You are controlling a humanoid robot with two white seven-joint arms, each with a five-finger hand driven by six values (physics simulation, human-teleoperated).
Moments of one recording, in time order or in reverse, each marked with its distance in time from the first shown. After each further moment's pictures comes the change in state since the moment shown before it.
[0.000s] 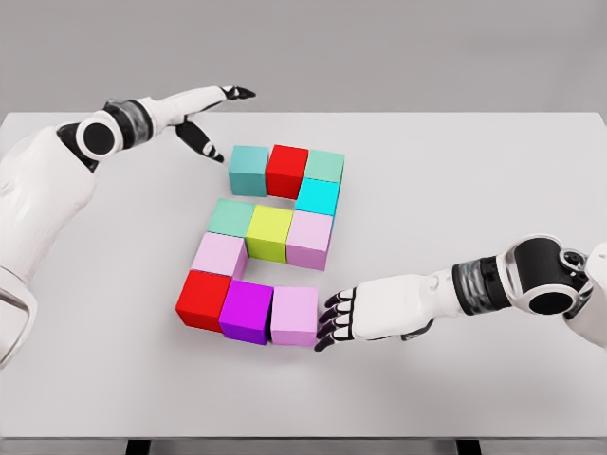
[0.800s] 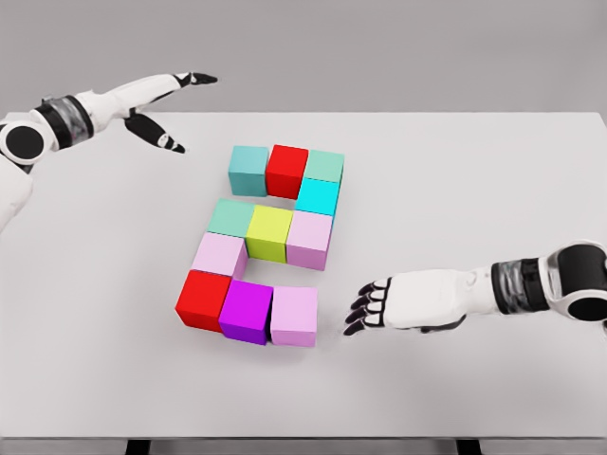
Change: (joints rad) left arm 0.015 0.152 0.008 -0.015 0.115 -0.228 -0.013; right arm 0.135 -0.085 -0.187 0.002 -0.009 -0.001 -0.003
